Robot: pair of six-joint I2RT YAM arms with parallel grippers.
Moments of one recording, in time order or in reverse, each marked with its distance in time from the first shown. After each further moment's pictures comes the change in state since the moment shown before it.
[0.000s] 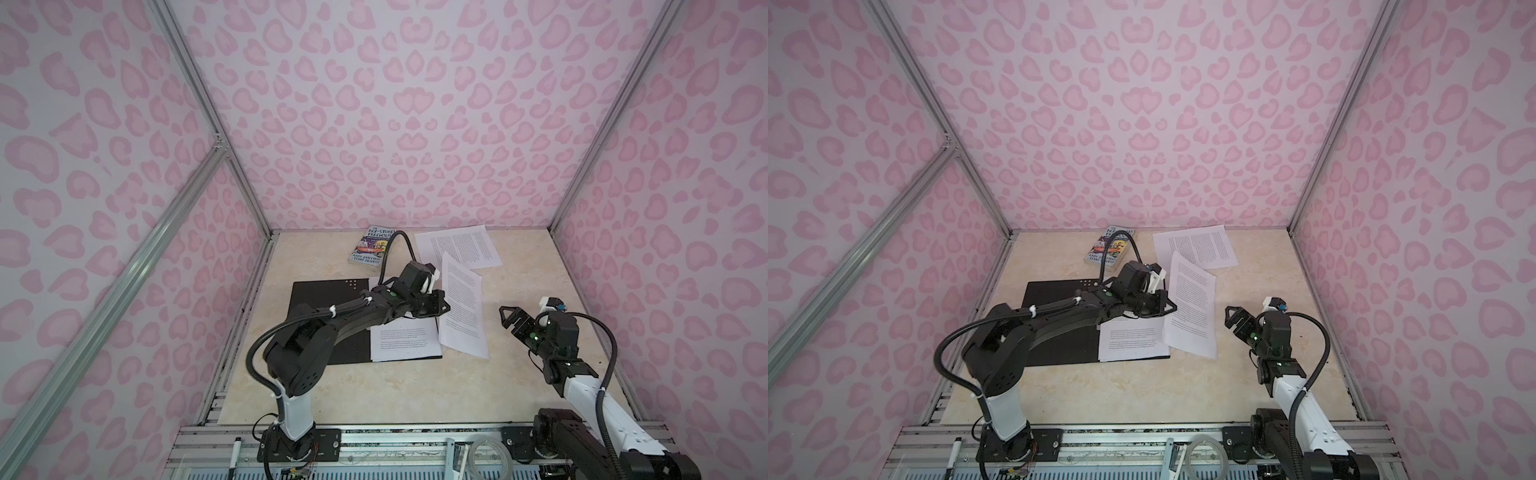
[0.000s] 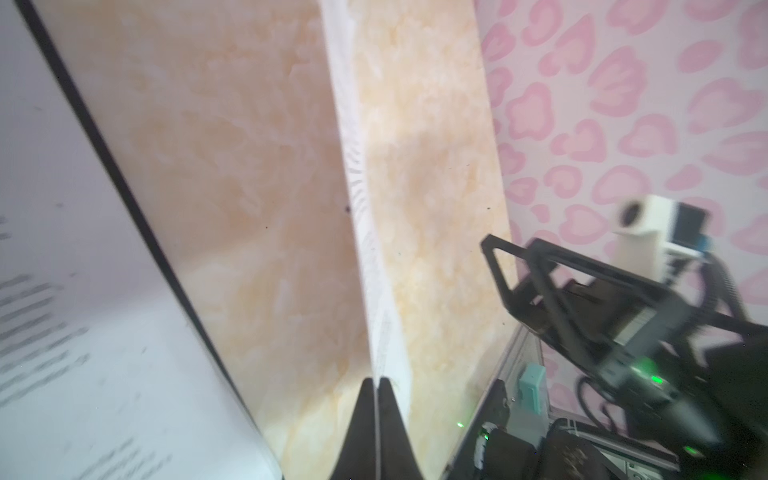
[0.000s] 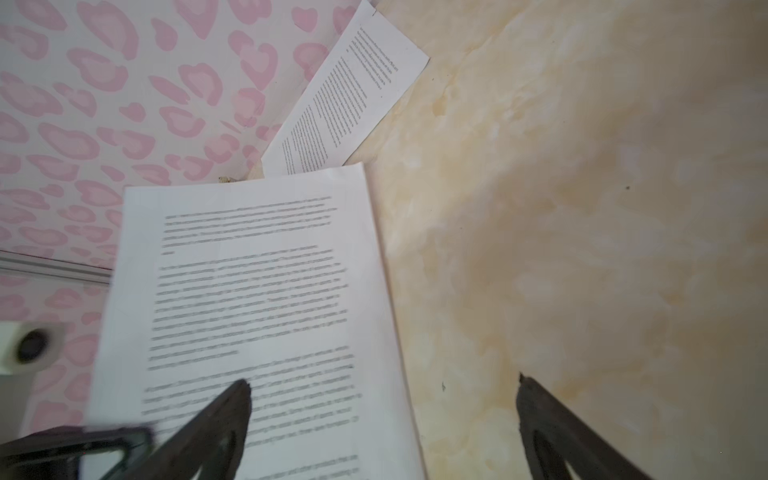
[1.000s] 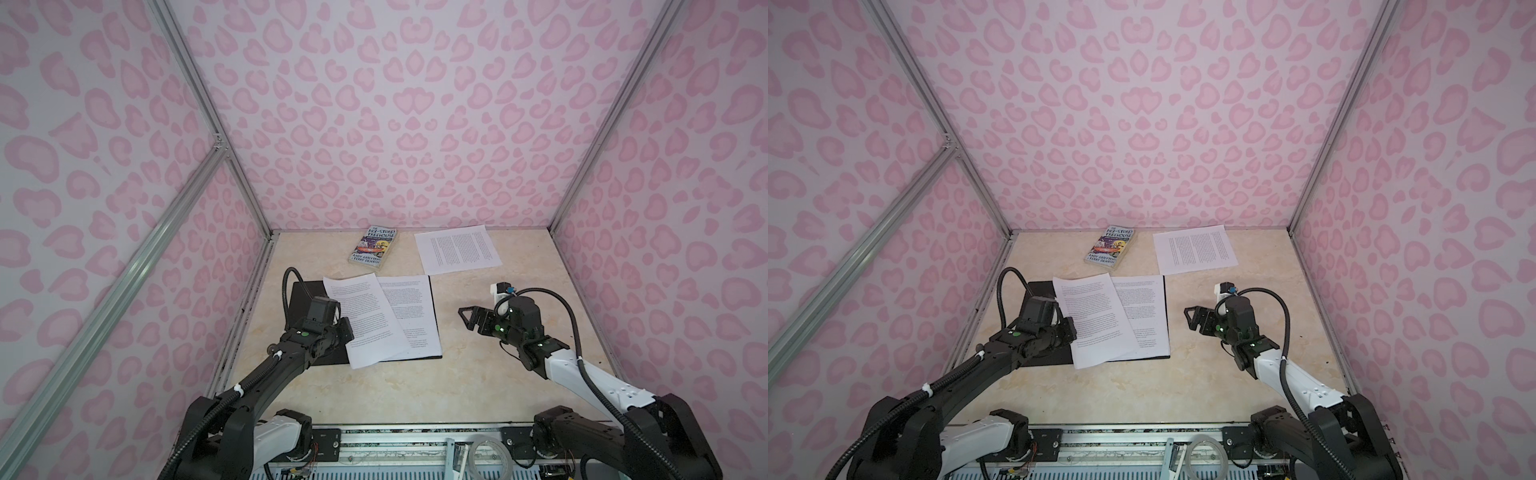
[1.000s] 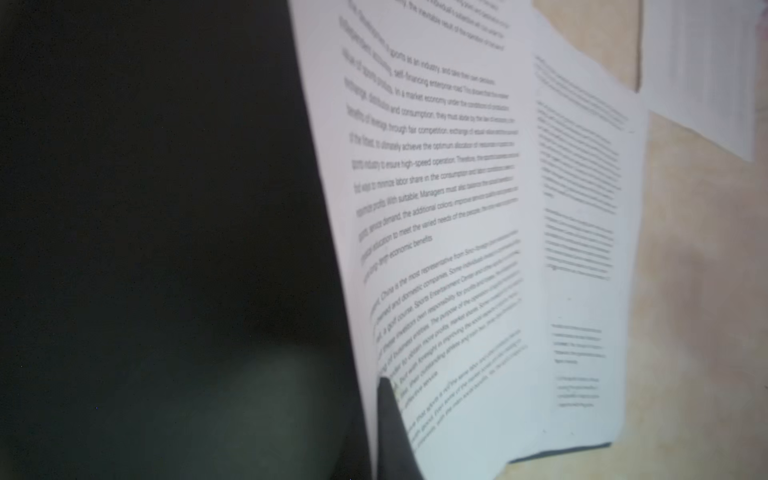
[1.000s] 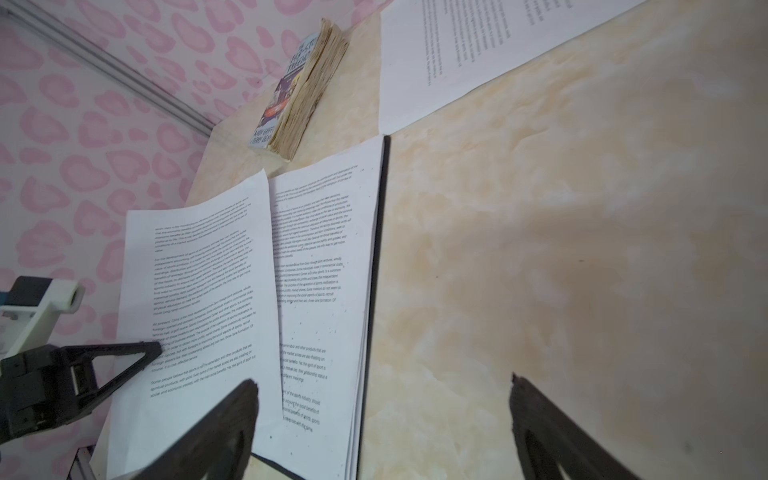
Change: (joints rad) left arm 0.458 -0.565 -0.653 -0.224 -0.373 0.097; right arm 0.409 0.267 0.187 0.051 -0.011 -0.132
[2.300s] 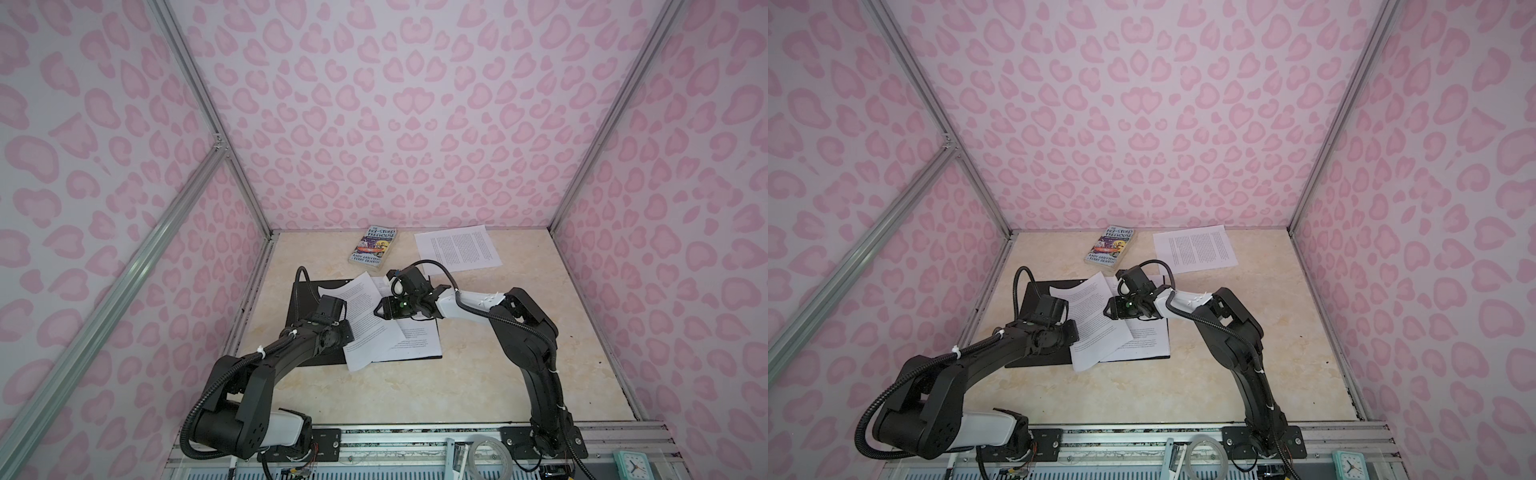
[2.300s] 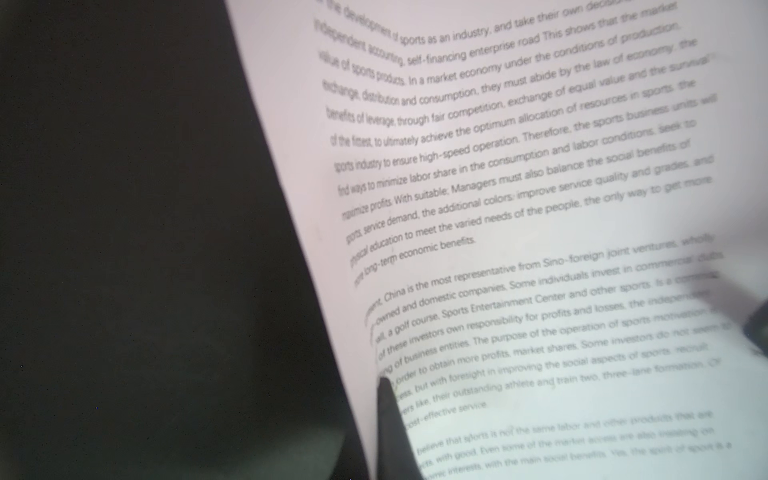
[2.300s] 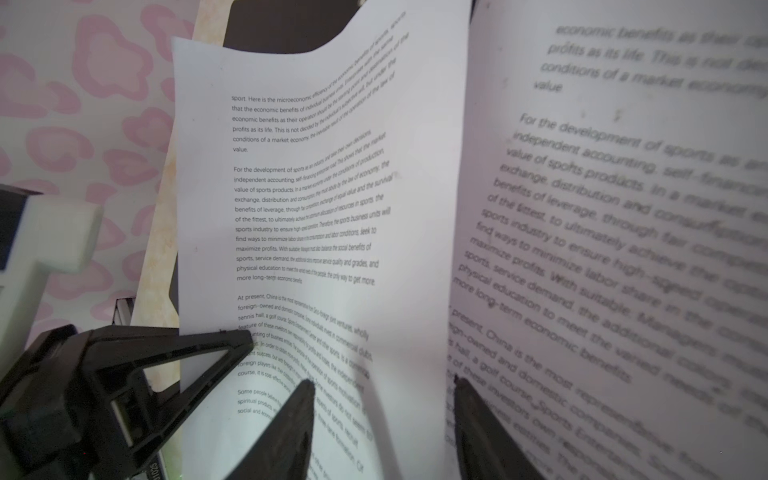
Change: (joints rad) left arm 0.001 0.196 0.035 0.018 -0.069 0.017; right arm 0.377 0.954 0.936 -0.240 -0.145 -0.014
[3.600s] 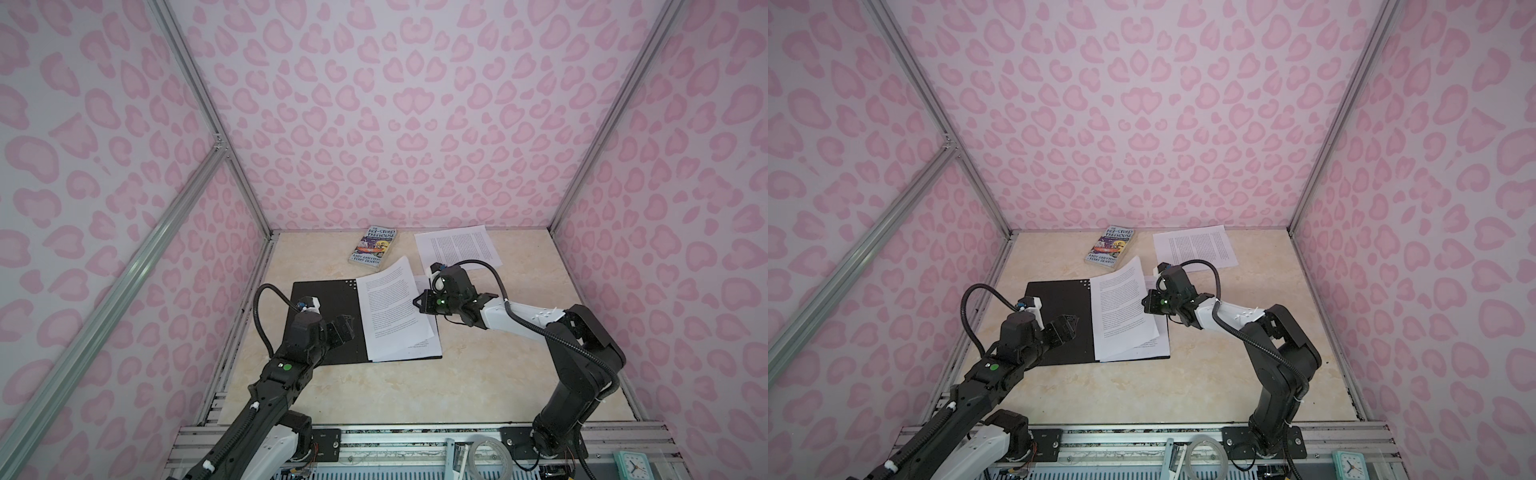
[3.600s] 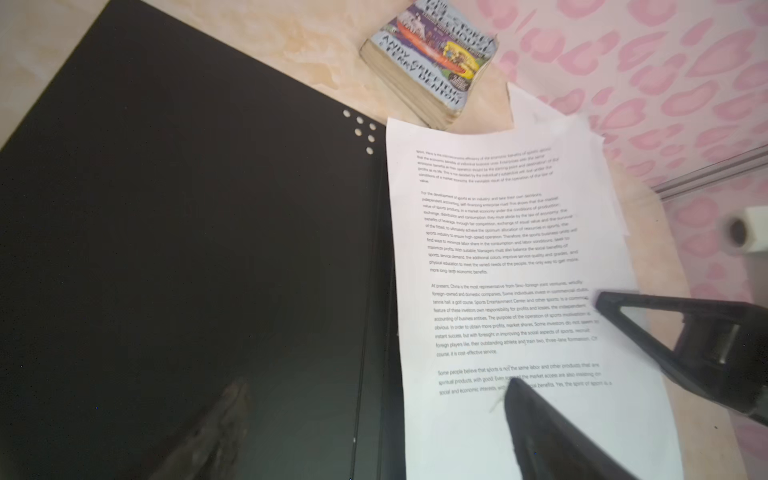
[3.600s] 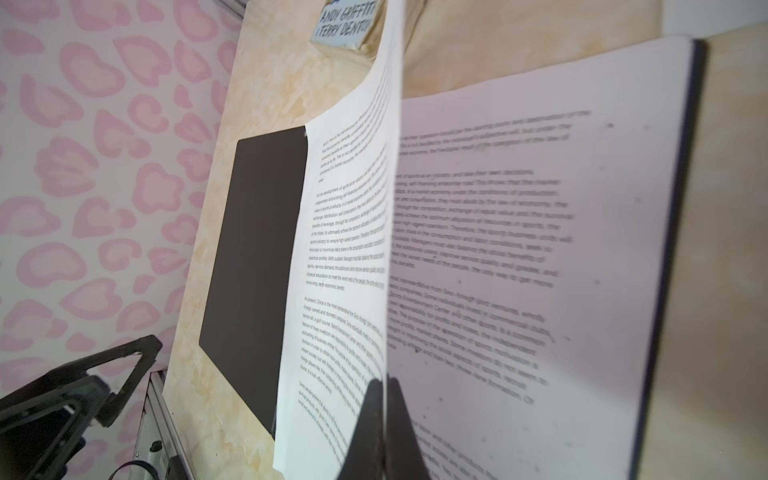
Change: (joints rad) left arm 0.001 -0.630 -0.201 0.095 -0.006 -0.010; right arm -0.155 -0.405 -0.444 0.171 0.090 0.119
